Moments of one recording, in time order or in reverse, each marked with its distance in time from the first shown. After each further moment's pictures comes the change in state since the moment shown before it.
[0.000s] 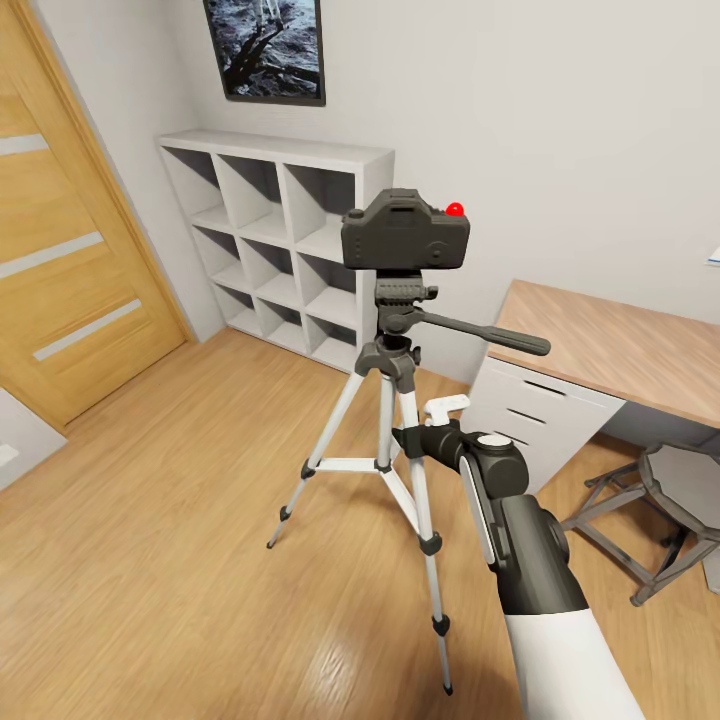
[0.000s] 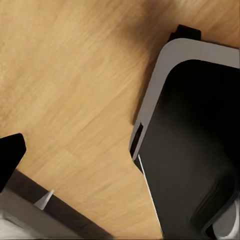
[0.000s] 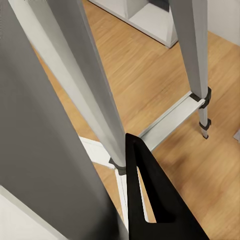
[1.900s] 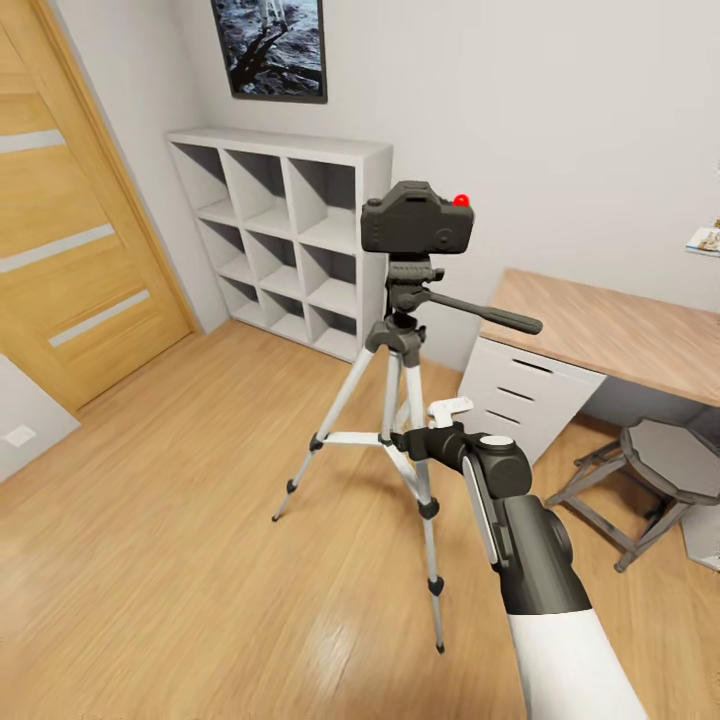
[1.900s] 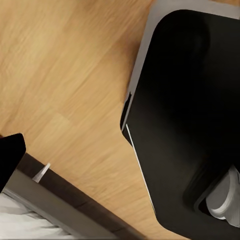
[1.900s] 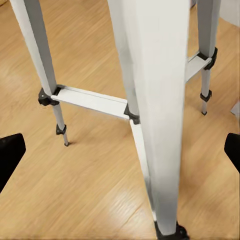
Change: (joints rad) left arm 0.096 -0.092 0.000 -0.003 0.004 -0.088 0.077; right arm 0.001 -0.010 -0.005 0.000 0.009 0.027 0.000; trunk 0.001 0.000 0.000
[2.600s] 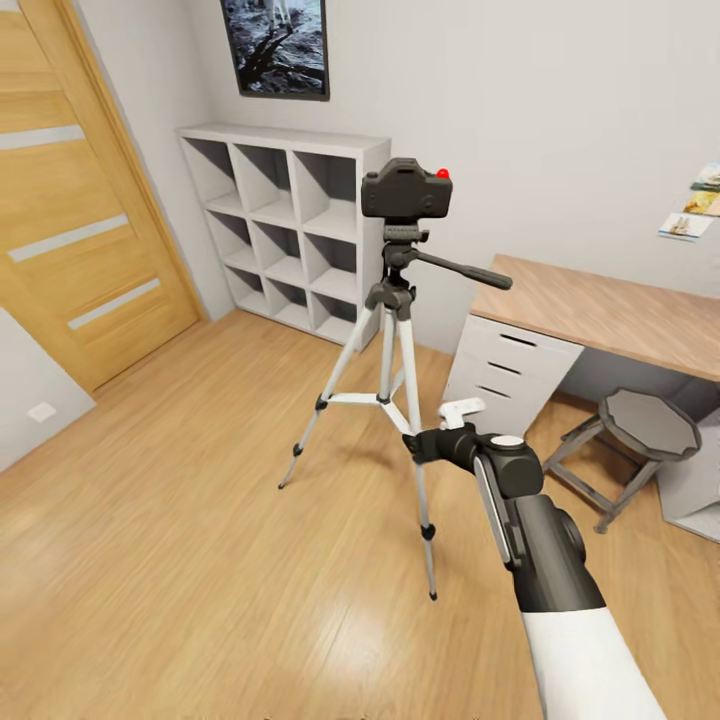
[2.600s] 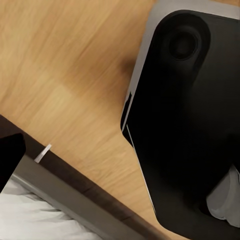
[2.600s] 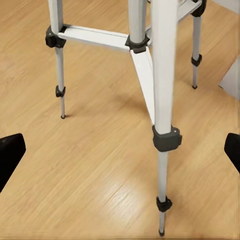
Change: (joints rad) left arm 0.000 0.000 0.000 0.001 0.000 -0.001 0.000; right arm -0.004 -0.051 0.000 0.006 -0.006 0.005 -0.001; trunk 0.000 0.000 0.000
